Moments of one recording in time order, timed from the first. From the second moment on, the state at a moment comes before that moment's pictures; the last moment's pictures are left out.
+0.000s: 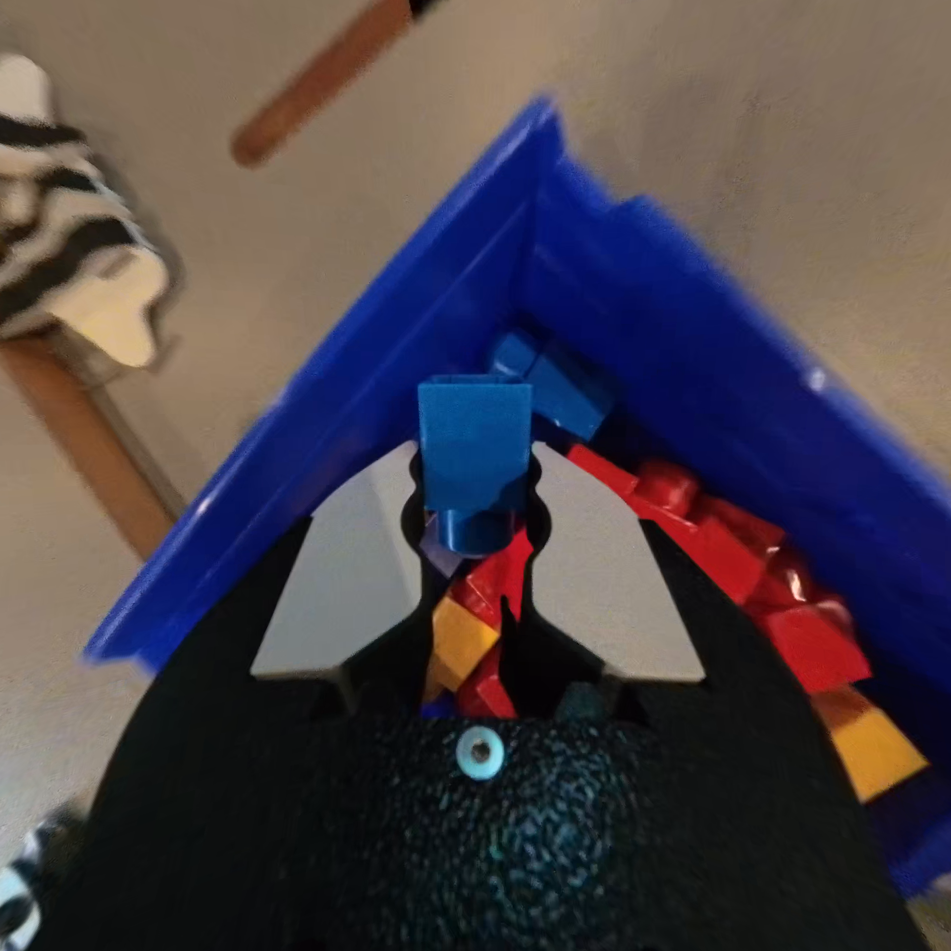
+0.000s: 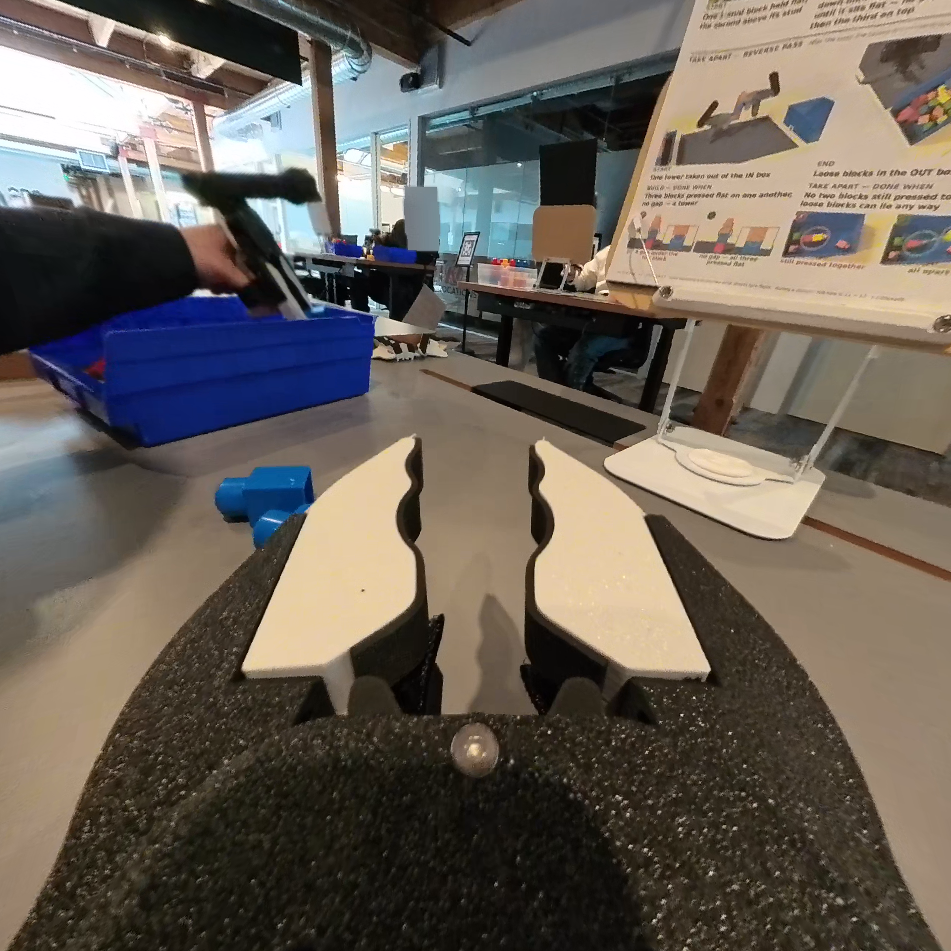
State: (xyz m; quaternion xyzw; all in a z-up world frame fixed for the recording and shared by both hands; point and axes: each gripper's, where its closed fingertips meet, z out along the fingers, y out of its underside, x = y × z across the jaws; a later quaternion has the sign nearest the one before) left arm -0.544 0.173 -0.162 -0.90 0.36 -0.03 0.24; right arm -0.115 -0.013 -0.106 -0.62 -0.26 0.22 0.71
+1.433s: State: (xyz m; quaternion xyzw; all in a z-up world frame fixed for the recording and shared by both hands) left arm -0.216 0.023 -0.169 -0.75 0.59 -0.16 0.25; right arm -0.119 -0.019 -0.109 -0.63 -0.29 0.20 0.70
